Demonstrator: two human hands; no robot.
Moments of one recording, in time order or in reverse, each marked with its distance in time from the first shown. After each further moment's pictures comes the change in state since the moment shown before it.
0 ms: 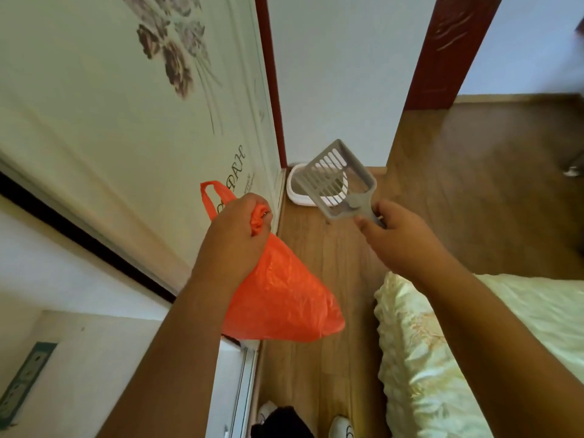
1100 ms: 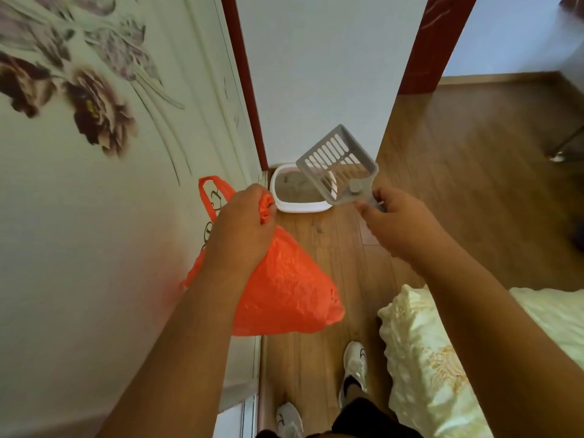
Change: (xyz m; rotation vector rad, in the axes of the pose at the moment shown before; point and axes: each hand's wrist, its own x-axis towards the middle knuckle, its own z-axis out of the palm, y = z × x) left_hand 0.240 -0.049 0.071 0.089 -0.108 -0.041; right_hand 0.235 -0.019 0.025 -0.005 0.046 0.129
